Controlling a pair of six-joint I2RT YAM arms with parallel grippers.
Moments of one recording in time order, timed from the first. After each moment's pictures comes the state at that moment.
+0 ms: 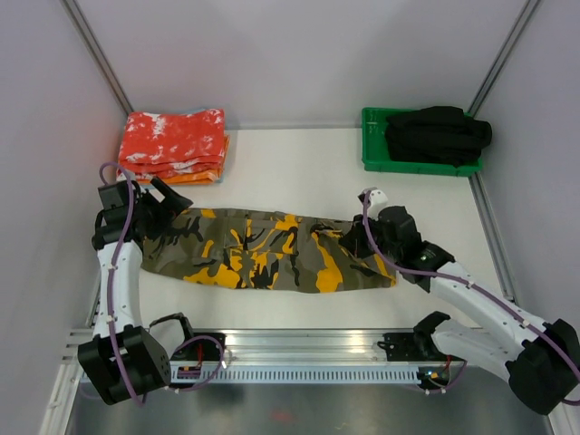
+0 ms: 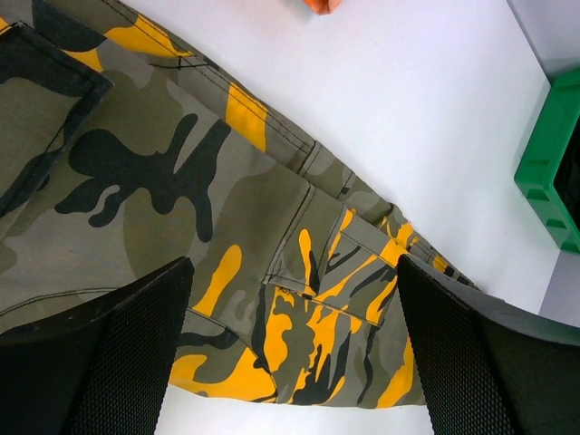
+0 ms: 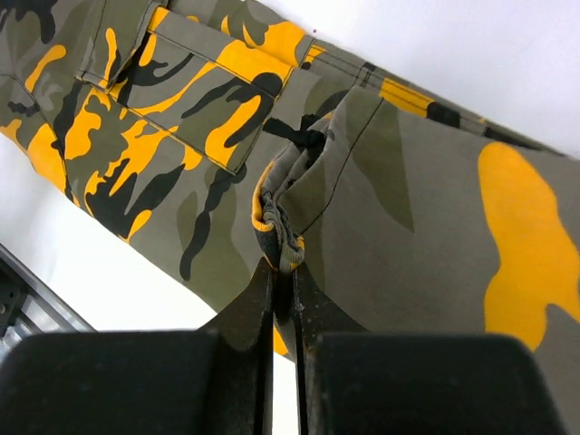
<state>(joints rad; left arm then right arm) 0.32 1.05 0.89 -0.57 0.35 -0.53 0.58 0.97 0.63 -0.19 -0.14 0.34</state>
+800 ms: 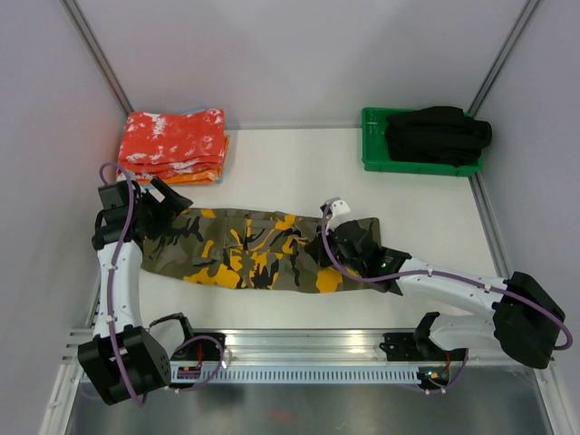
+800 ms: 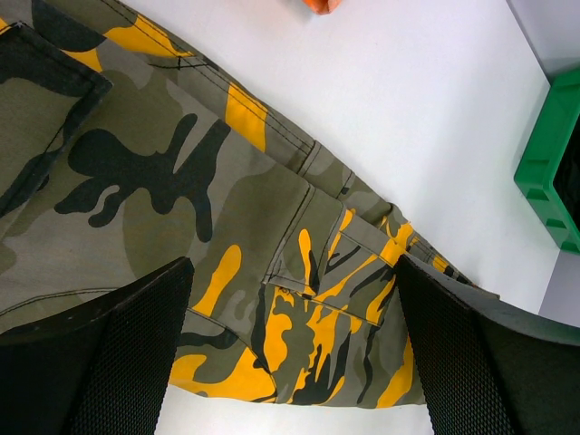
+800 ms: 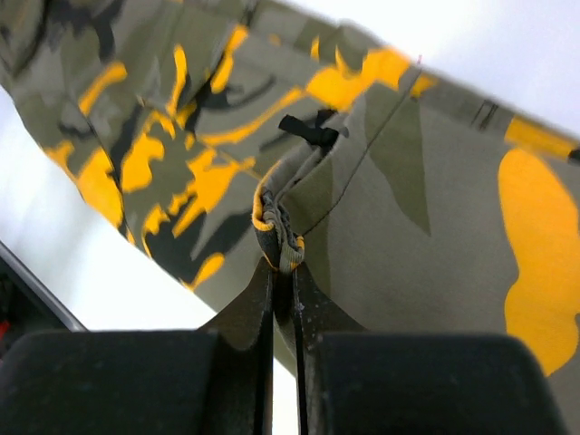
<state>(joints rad) 0.32 1.05 0.89 -0.57 0.35 -0.53 0.89 1.22 0.68 0.08 0.14 0.50</state>
